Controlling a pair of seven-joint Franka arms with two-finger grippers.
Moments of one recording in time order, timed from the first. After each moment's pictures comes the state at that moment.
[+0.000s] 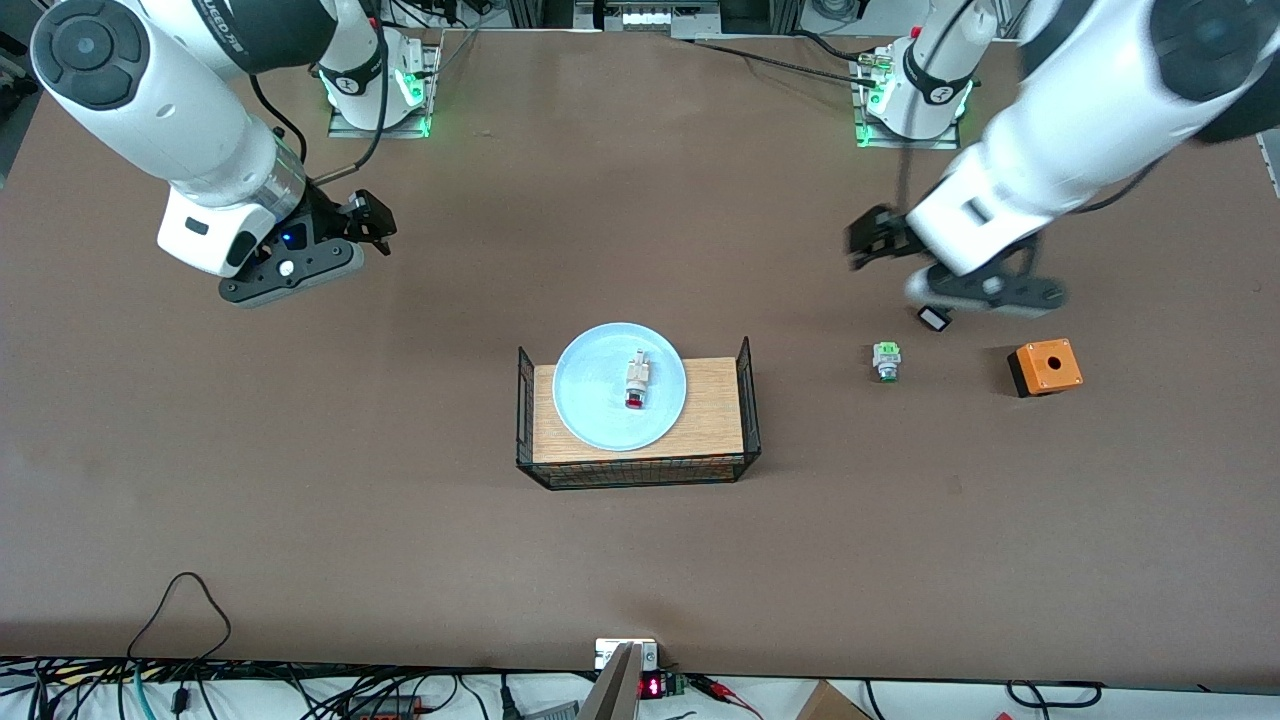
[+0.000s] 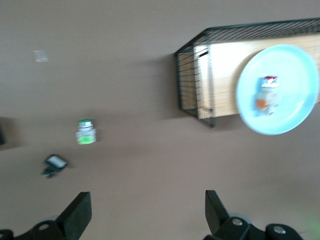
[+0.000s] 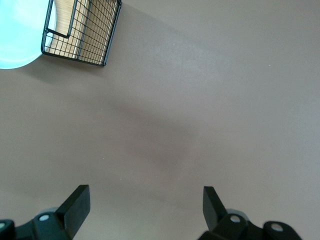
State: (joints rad) left arm -0.13 0.29 -0.30 -1.35 -0.09 1.60 -0.40; right arm 0.28 0.09 0.07 -1.68 0.01 1.70 -0.03
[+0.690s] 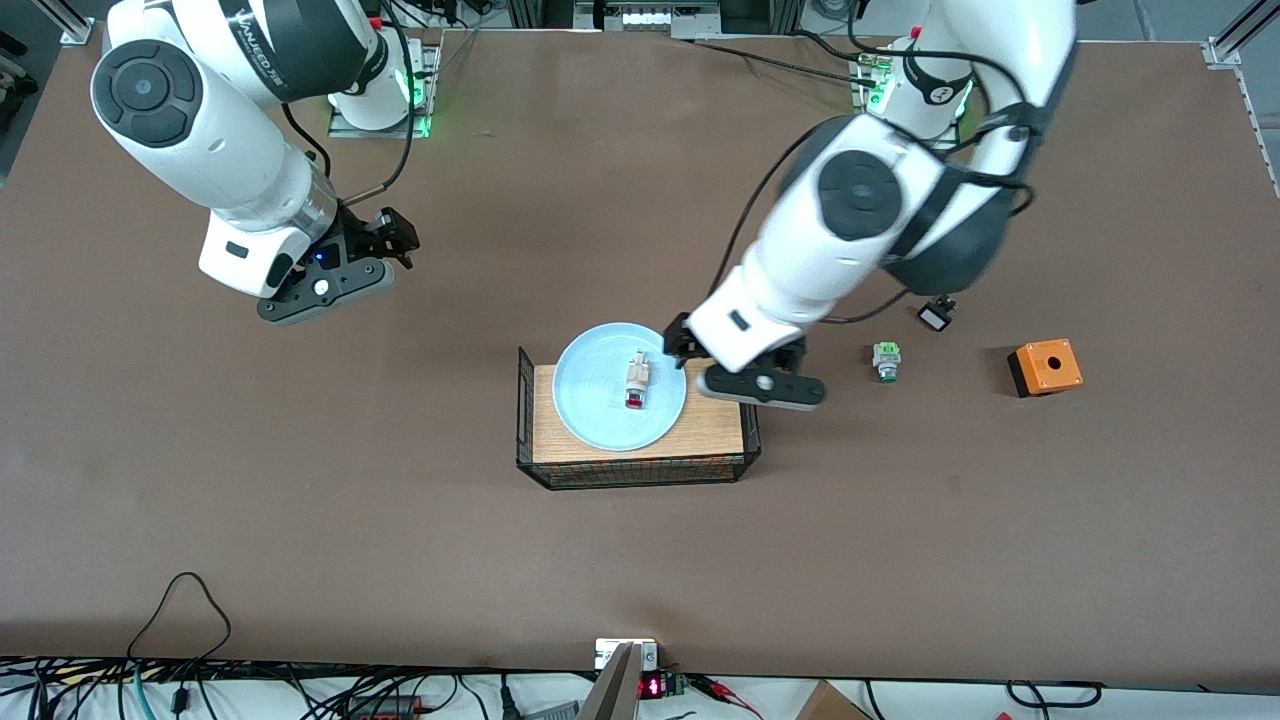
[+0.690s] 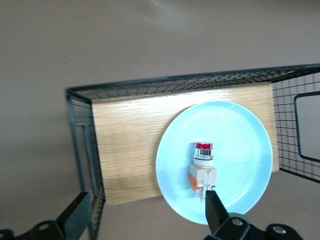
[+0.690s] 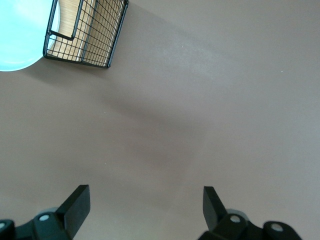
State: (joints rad) left arm -0.36 0.59 -0.30 -1.23 0.06 1.97 -0.58; right arm 0.30 0.13 0.07 -1.68 0.01 1.73 -0.03
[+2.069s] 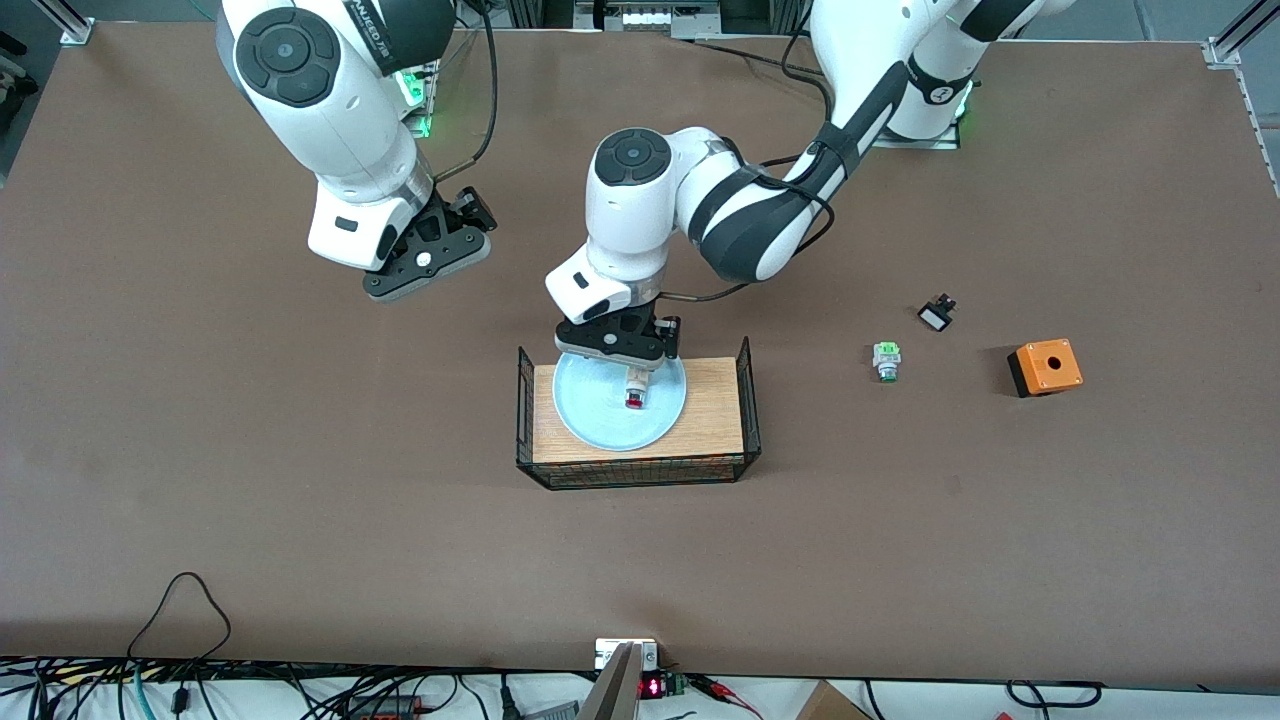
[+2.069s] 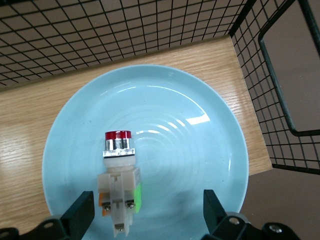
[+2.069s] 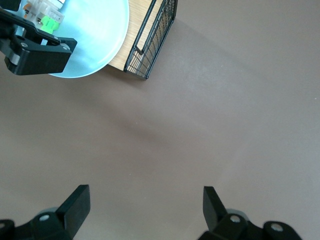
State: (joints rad) left arm -0.57 0.75 -0.29 -1.22 0.36 2.15 -0.76; right arm 0.45 0.15 0.06 -1.67 0.00 1.79 0.03
